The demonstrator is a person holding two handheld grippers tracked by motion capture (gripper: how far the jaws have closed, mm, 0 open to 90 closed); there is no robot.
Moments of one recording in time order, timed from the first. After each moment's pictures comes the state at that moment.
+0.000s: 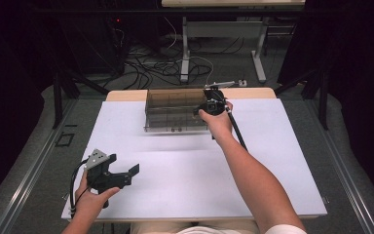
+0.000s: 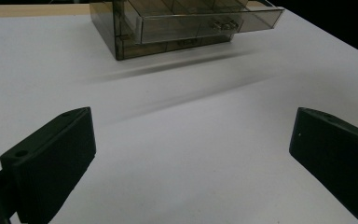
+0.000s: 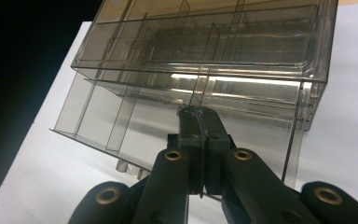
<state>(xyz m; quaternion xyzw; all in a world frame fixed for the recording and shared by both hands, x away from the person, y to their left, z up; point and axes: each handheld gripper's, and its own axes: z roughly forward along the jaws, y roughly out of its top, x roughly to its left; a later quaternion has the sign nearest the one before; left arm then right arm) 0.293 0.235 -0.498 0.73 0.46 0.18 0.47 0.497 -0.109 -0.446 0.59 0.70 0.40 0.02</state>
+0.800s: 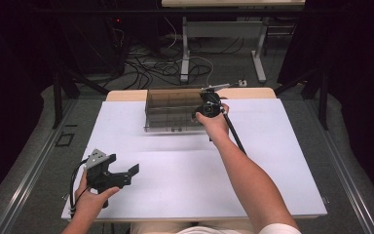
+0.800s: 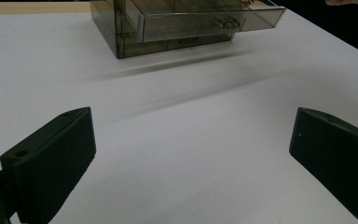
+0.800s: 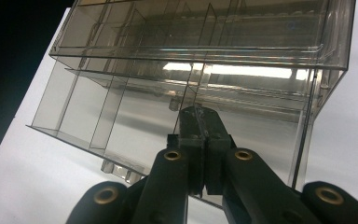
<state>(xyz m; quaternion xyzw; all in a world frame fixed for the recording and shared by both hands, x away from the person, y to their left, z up) 0.294 0.237 -0.499 0.73 0.47 0.17 0.47 0.501 -0.100 -0.459 0.60 0.71 0.37 0.02</state>
